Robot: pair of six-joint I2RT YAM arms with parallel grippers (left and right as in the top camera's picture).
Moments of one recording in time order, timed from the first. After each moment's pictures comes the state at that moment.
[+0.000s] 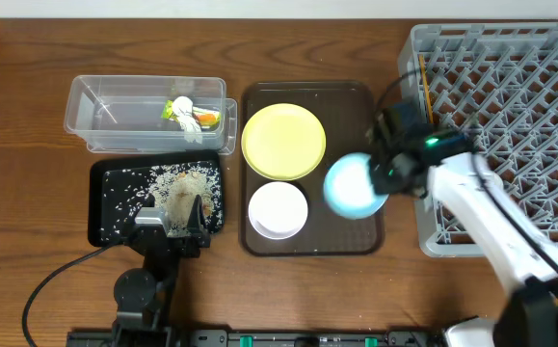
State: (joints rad) left arm -0.09 0.01 0.02 -0.11 0.01 -0.16; right arm 0.31 1.56 1.19 -0.93 0.06 0.18
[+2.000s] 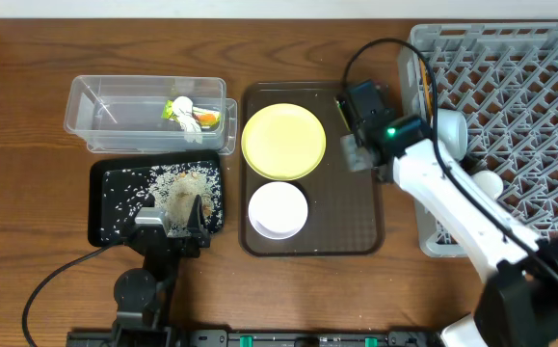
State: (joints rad) left arm -0.09 0.01 0.02 -0.11 0.01 -0.16; right arm 0.51 1.68 1.33 -0.82 0.19 0.18
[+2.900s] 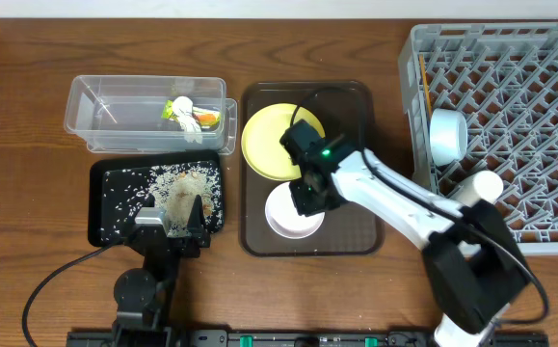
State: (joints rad) left arm -0.09 0.01 0.02 -0.11 0.01 -0.16; right arm 0.69 1.87 1.31 -0.90 -0.09 0.40
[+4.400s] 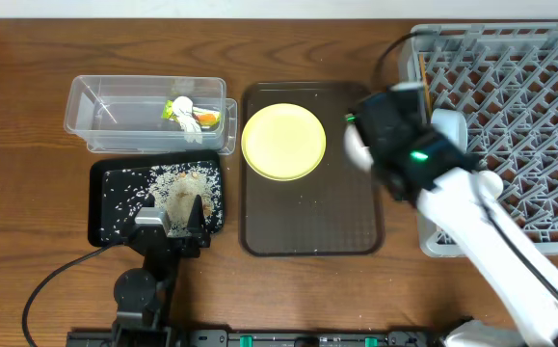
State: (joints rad) left arm -0.09 0.01 0.02 -0.11 0.01 -0.16; right arm 0.52 1.44 1.32 -0.94 0.79 0.41
